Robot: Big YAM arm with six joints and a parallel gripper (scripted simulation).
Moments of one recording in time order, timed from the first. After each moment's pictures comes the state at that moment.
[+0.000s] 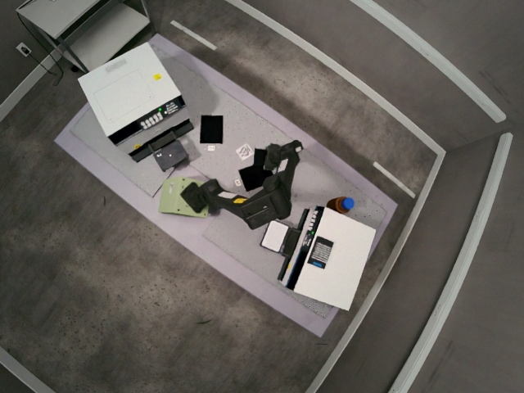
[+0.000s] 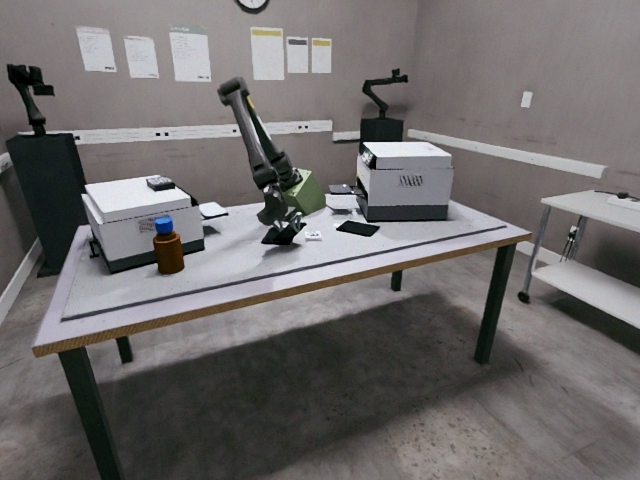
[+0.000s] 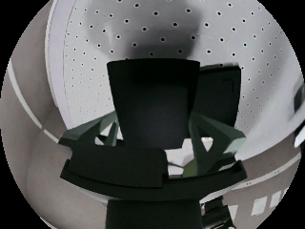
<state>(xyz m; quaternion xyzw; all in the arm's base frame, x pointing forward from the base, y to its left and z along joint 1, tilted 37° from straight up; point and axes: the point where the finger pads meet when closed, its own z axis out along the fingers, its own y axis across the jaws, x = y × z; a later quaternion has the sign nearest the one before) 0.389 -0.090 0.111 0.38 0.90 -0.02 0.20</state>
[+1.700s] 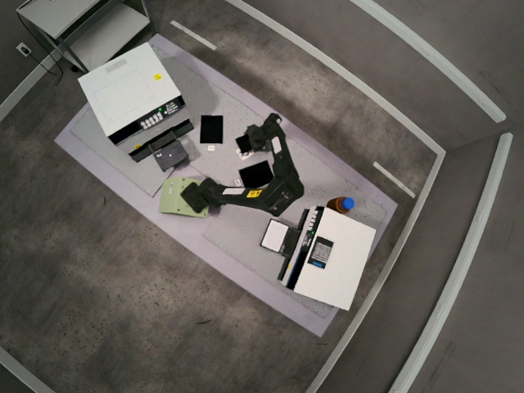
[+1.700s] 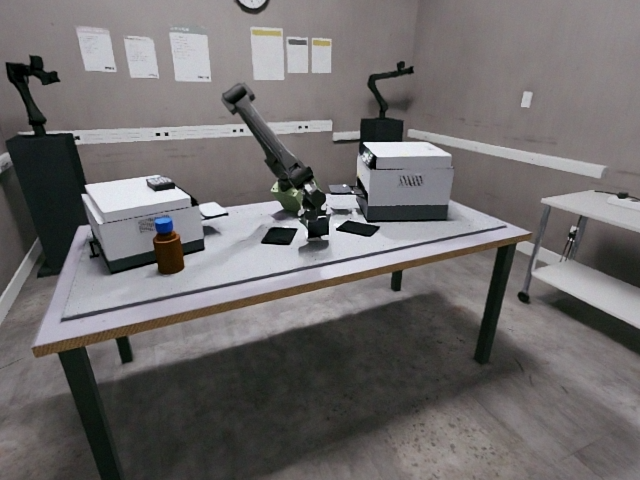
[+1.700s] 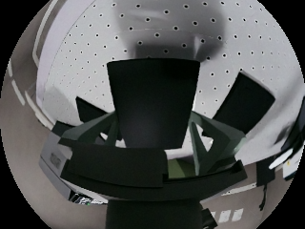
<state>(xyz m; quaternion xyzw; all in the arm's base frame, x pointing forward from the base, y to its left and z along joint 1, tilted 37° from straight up) 0.398 0.016 0.057 0.15 0.97 -0.11 0.13</state>
